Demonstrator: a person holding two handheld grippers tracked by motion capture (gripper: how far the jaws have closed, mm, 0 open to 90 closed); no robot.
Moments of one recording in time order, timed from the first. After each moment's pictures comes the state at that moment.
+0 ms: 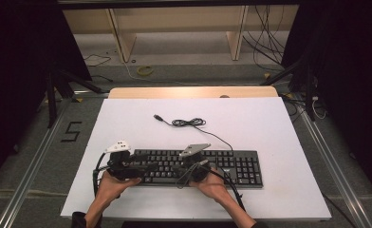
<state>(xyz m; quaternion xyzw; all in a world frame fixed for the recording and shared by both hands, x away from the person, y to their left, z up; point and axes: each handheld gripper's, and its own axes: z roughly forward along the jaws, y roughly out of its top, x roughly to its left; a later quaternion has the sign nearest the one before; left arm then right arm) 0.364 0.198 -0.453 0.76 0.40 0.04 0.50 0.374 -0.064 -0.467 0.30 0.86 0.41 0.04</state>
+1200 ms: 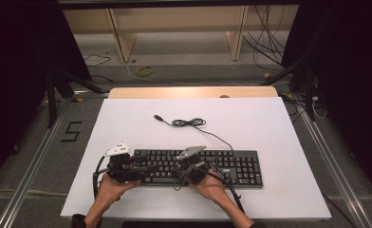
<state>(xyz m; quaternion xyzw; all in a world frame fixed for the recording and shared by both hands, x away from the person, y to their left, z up) 0.358 0.198 -0.457 0.77 0.40 0.05 0.50 0.374 -0.058 -0.478 0.30 0.87 0.38 0.05</state>
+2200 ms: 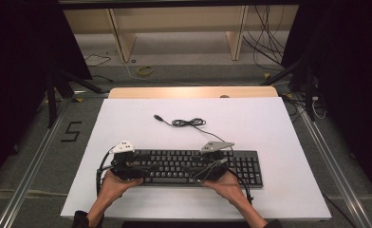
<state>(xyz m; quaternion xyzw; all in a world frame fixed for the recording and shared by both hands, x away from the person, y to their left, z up) 0.367 0.189 -0.455 0.78 0.39 0.06 0.49 0.369 -0.111 -0.452 0.34 0.82 0.45 0.05</state>
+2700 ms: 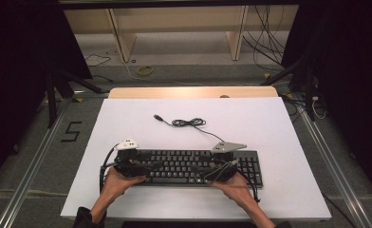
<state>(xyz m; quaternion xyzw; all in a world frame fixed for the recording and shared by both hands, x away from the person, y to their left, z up) 0.377 0.182 -0.458 0.79 0.39 0.06 0.48 0.363 -0.136 -0.449 0.36 0.80 0.47 0.06</state>
